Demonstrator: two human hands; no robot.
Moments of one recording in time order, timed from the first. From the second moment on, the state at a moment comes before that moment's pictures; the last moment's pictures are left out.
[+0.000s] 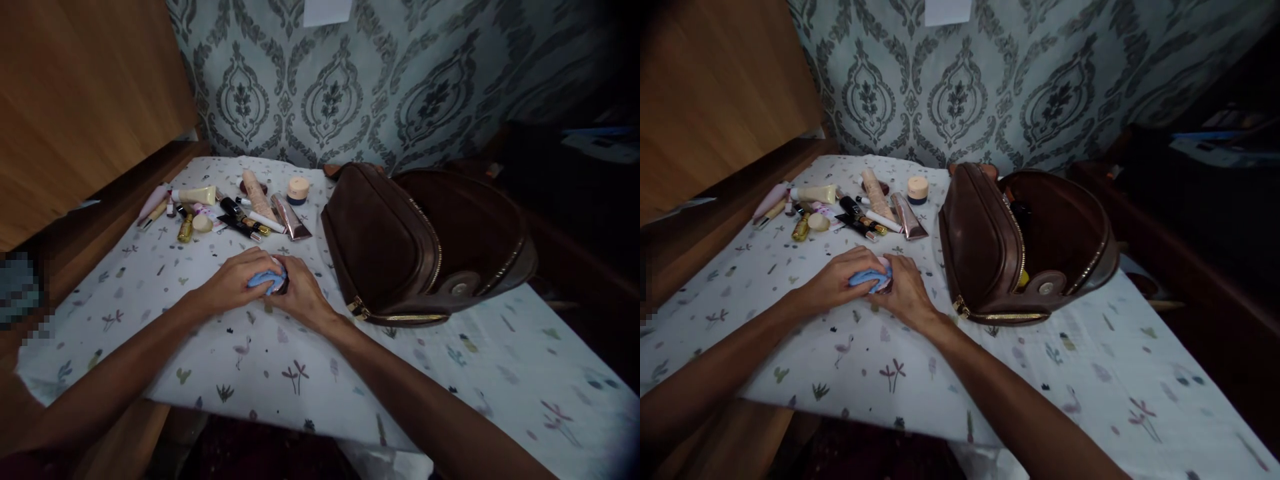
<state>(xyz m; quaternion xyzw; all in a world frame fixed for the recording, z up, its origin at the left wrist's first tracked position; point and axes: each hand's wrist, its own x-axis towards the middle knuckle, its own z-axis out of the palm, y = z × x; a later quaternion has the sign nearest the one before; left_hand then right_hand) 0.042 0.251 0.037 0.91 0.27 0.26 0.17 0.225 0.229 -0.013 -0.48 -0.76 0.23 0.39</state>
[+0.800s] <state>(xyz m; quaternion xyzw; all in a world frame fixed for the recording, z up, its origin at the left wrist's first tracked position) 0.008 0.269 0.056 0.92 0.32 0.14 0.20 0.225 0.228 -0.010 -0.48 -0.76 0.22 0.38</state>
